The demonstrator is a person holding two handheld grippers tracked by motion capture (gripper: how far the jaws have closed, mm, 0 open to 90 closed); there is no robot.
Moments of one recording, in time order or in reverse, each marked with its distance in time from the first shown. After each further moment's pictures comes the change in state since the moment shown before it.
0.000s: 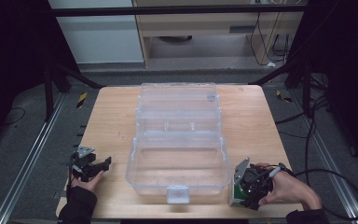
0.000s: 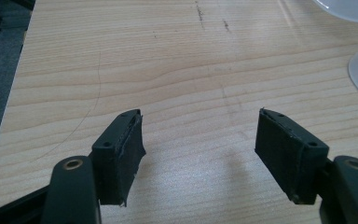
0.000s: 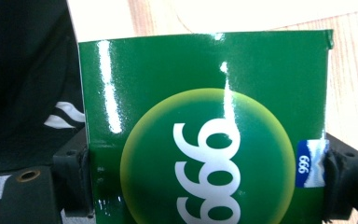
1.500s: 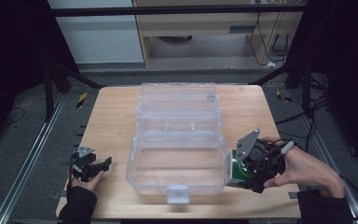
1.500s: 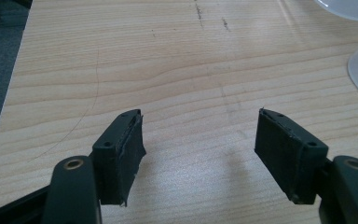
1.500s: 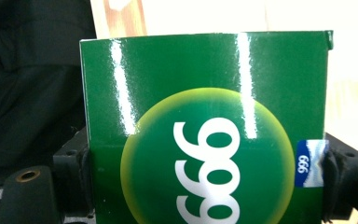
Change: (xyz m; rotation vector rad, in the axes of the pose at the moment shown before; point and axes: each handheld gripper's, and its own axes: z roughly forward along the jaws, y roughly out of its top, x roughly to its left) left arm 0.000 0.000 0.001 0.005 -0.004 -0.001; right arm 0.005 0.053 -0.126 -0.112 -0.098 -0.066
